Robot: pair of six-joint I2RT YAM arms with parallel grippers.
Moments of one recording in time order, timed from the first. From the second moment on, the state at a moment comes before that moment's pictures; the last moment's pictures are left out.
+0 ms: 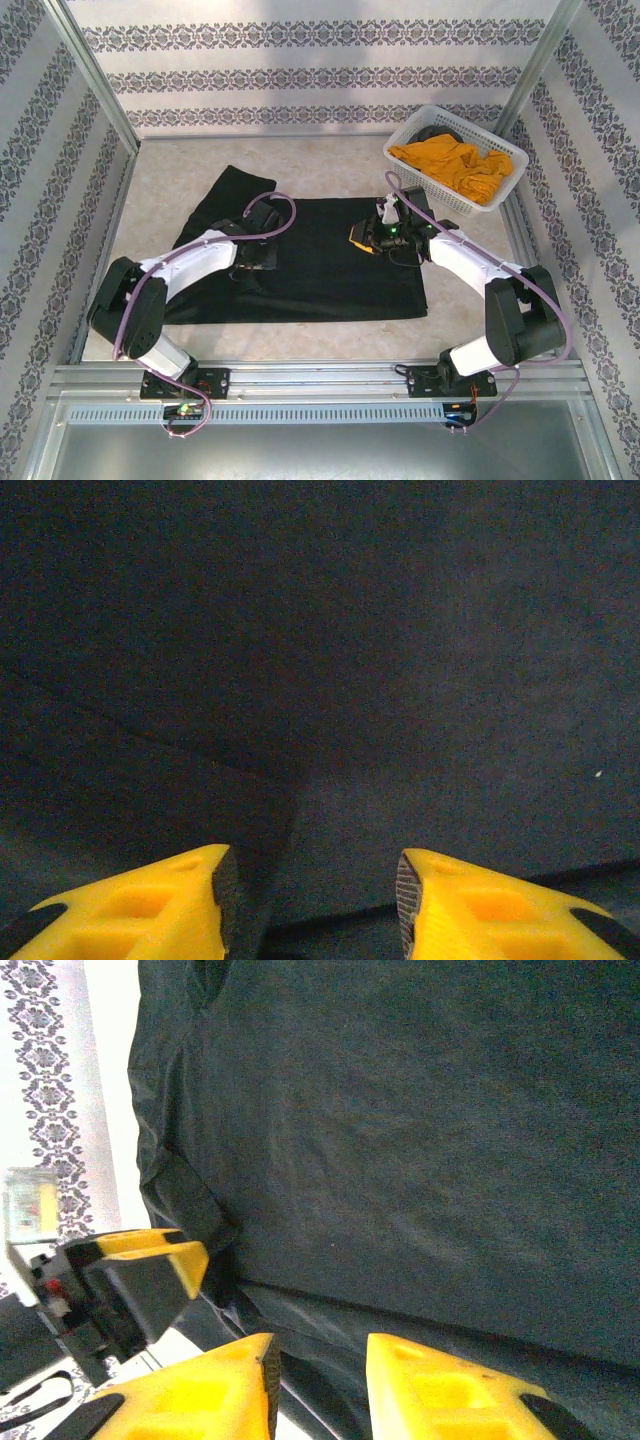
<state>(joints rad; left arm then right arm) -0.50 1.55 1.00 -0.65 -0.11 -0.53 0.31 1.47 0.87 -0.27 -0.65 0.76</state>
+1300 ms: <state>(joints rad) -0.07 1.85 1.18 -0.79 -0.17 -0.42 0.43 1.60 0.98 -0.24 -0.72 0.75</state>
